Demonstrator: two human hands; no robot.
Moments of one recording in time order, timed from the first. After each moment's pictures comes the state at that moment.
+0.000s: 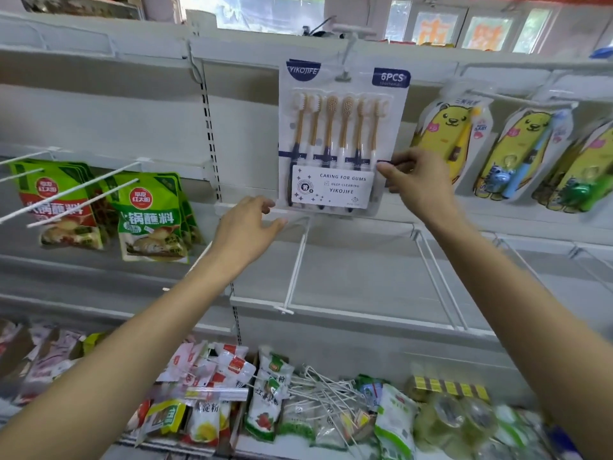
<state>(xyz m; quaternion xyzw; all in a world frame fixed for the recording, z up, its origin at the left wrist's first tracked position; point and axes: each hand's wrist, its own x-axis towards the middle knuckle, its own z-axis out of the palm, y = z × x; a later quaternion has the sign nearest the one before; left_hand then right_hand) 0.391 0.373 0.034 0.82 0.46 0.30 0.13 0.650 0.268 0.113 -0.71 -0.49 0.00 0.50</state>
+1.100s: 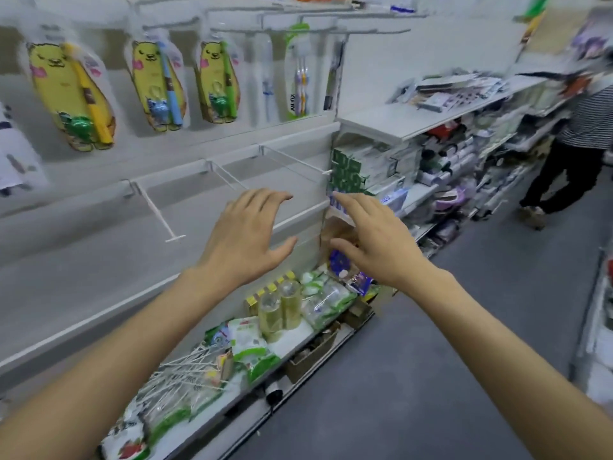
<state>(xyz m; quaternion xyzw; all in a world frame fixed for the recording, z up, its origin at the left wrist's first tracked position) 0.591 0.032 0.028 0.96 -0.06 0.25 0.05 0.660 -0.202 0.030 -0.89 -0.39 -0.19 0.14</state>
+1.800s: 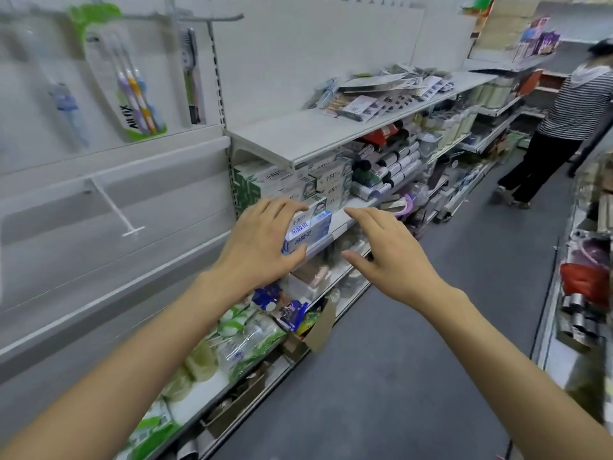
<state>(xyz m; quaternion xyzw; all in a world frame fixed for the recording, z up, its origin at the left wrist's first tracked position) 0.907 -0.225 0.012 0.96 -0.12 0.23 0.09 0.935 -0.464 0.019 -0.92 -0.32 -0.16 0.14</state>
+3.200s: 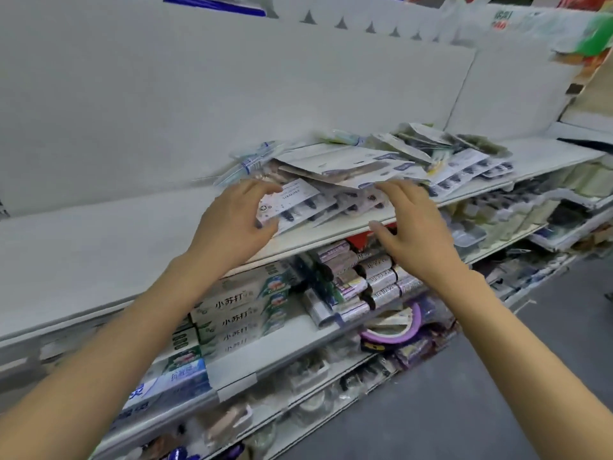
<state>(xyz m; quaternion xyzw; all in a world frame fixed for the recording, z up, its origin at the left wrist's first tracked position) 1.494 -0.381 0.053 0.94 0.08 0.29 0.17 1.621 -0.640 0.072 -0.88 -0.39 -0.22 0.18</state>
